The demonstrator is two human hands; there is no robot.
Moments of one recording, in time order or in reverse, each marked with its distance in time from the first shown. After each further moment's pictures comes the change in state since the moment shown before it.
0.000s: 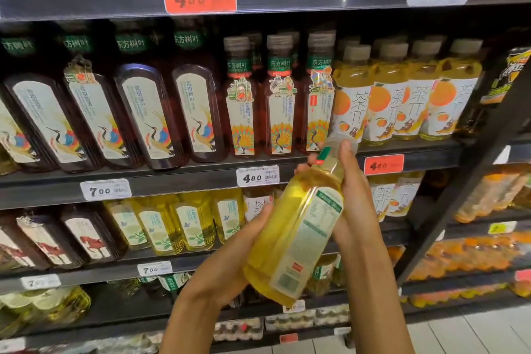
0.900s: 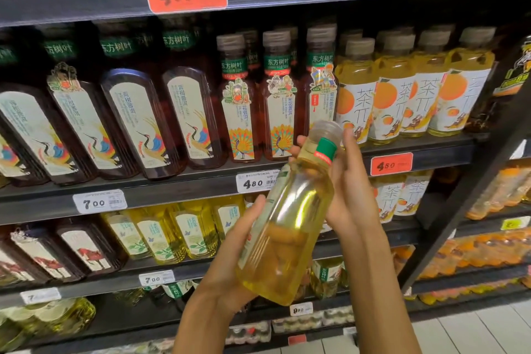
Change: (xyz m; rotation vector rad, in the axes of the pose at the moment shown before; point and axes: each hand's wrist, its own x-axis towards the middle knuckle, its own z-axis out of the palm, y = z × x) left_hand 0.012 0.001 -0.004 -0.285 0.058 0.006; right_hand 0.029 0.000 0.001 0.092 -0.132 0.056
